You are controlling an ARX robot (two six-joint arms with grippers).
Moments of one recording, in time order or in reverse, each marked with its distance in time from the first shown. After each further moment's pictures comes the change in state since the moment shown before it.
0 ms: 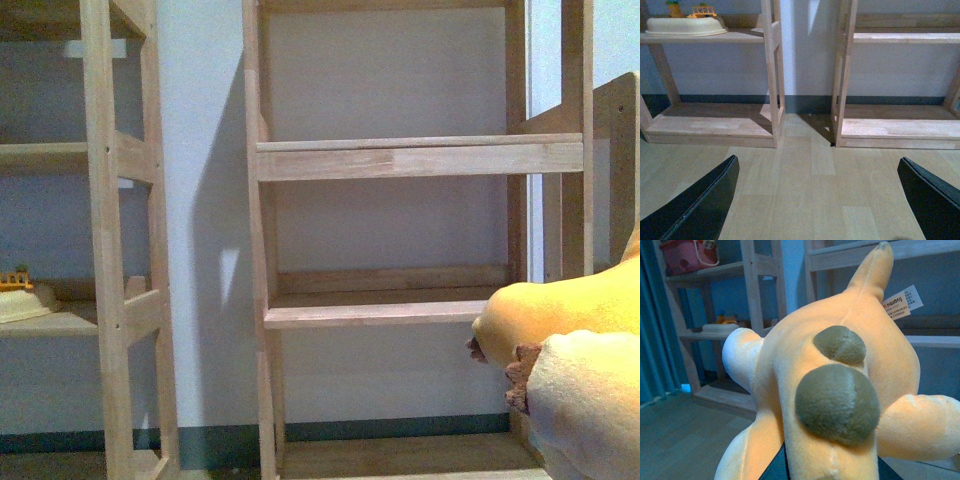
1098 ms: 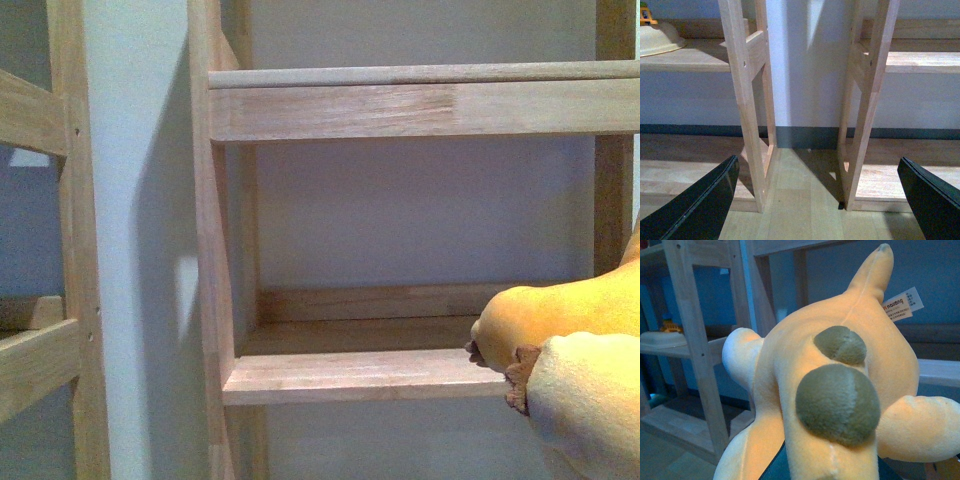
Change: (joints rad) left arm 0.000 0.000 0.000 0.000 0.000 0.000; right arm 0.000 0.000 0.000 0.000 0.000 0.000
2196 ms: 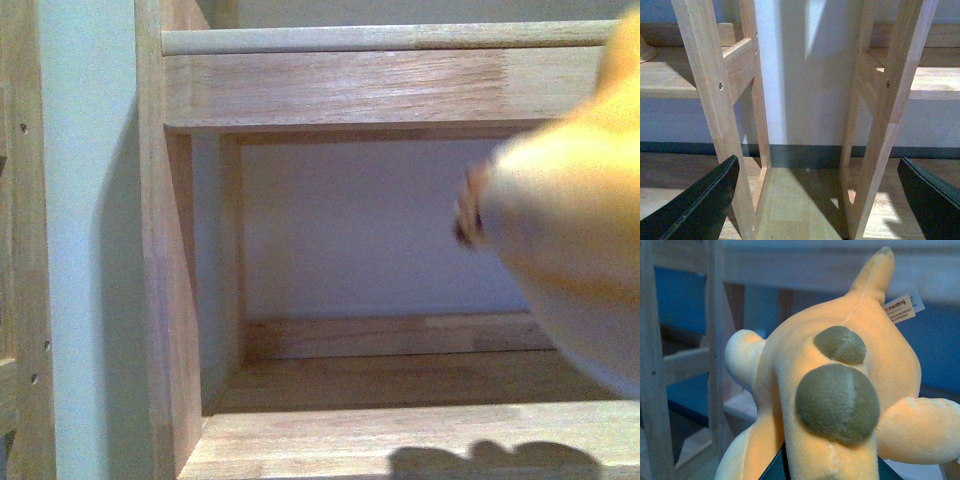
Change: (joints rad) left arm 0.000 0.000 0.000 0.000 0.000 0.000; right arm 0.160 0.207 0.350 -0.156 0.144 -0.223
